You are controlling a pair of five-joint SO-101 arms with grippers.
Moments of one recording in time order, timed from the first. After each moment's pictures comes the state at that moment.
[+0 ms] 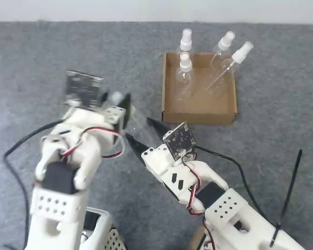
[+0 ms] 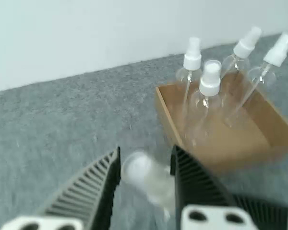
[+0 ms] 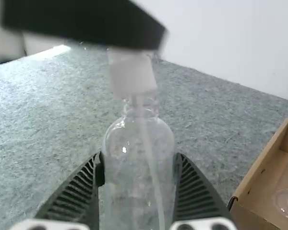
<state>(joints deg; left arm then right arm) 7.0 -58.7 44.3 57.6 1.5 -44.9 -55.3 81.0 -2.7 -3.2</state>
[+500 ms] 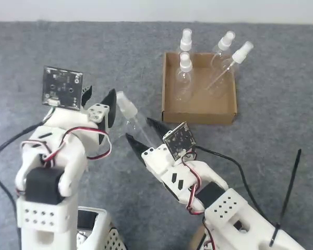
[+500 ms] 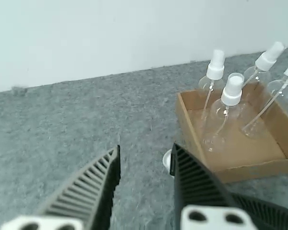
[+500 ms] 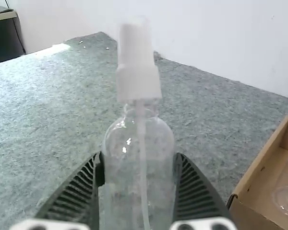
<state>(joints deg) 1.1 -59.8 33.9 67.1 1.3 -44.9 -55.3 81.0 -2.7 -3.2</state>
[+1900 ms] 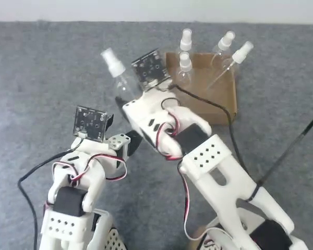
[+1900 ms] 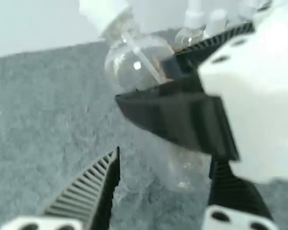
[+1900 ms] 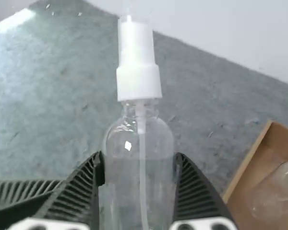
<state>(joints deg) 6.9 -80.0 72.2 51.3 3.3 -41.5 -24.4 27.6 34.9 -3.4</state>
